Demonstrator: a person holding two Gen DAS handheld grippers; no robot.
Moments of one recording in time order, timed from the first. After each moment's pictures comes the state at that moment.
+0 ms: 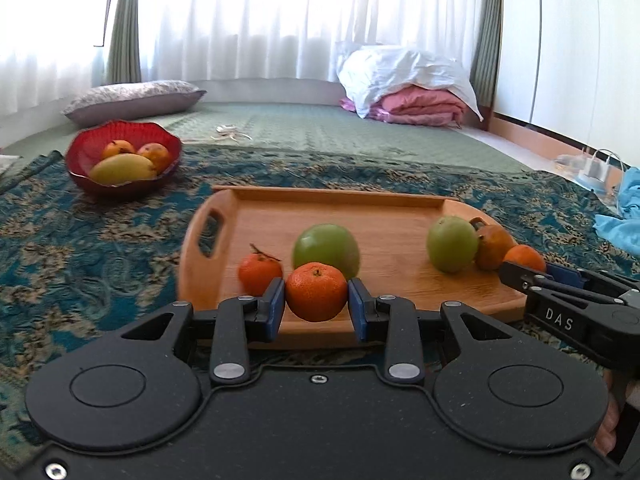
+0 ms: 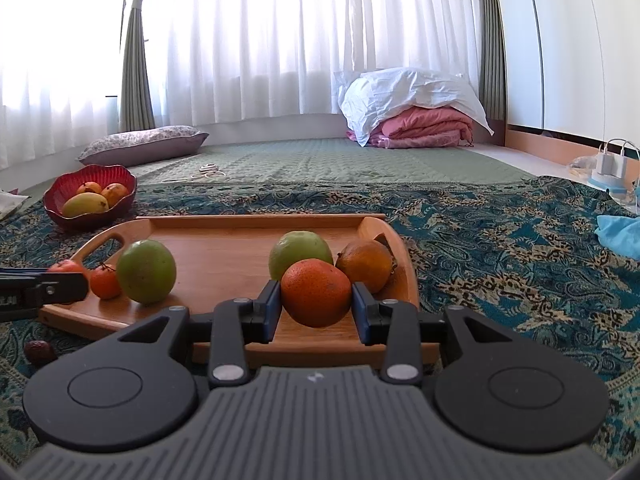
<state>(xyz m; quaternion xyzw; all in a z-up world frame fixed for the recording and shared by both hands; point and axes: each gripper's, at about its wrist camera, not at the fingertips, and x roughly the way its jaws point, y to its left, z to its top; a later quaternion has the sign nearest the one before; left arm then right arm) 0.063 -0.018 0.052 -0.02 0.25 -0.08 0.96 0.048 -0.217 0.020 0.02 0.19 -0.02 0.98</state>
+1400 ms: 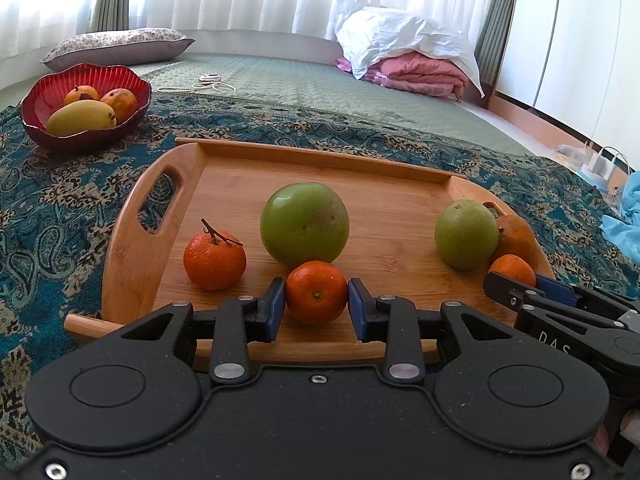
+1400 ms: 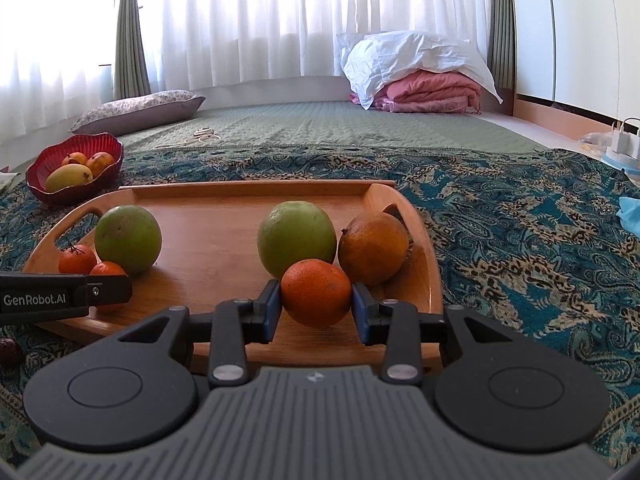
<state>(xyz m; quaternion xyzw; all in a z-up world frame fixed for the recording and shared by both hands) 0.130 -0.028 0.018 -0.05 0.31 -0.10 0.94 0.094 -0.219 0.003 0.02 0.25 -0.01 0.97</state>
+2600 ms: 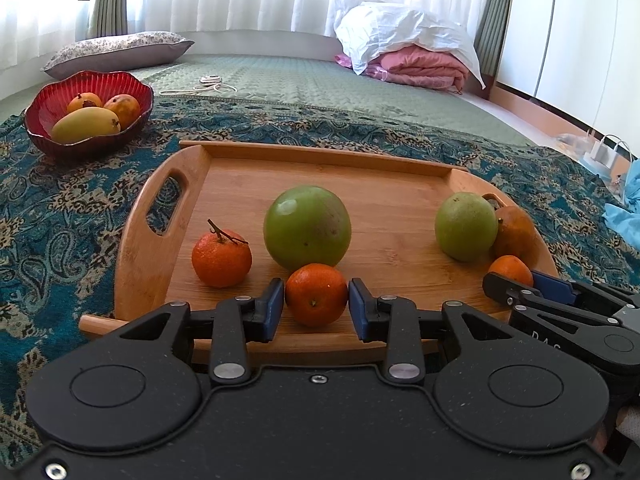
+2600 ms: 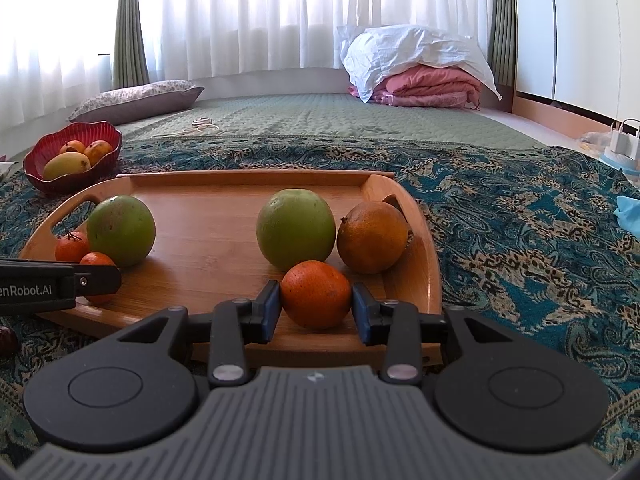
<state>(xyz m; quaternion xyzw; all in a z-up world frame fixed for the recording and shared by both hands) 0.122 -0.027 0.023 -0.03 0.31 -0.09 0.94 0.093 -0.218 0.000 0.02 0.26 -0.02 0.97</state>
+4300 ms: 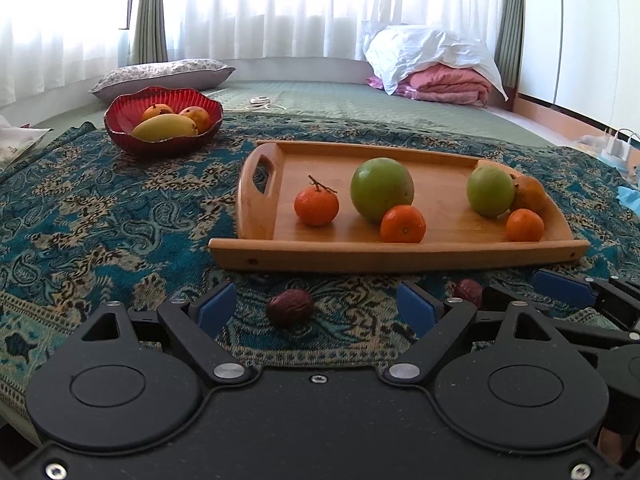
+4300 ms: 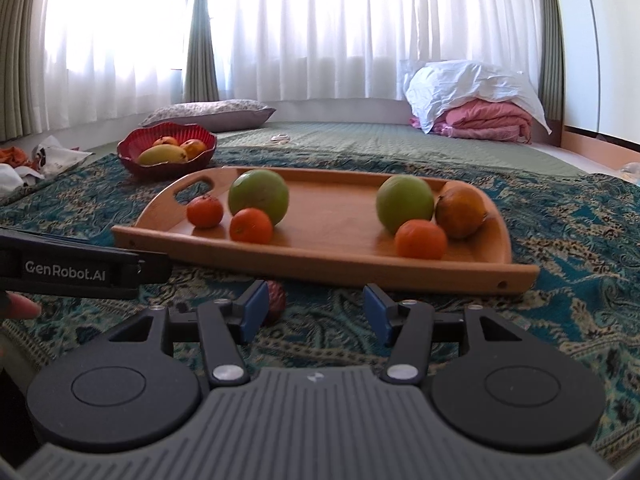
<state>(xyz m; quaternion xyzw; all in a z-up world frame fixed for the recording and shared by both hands) 0.029 0.018 0.015 -0.01 0.28 -0.04 0.96 0.007 -0.159 -0.009 0.00 0.21 0.07 0.98</state>
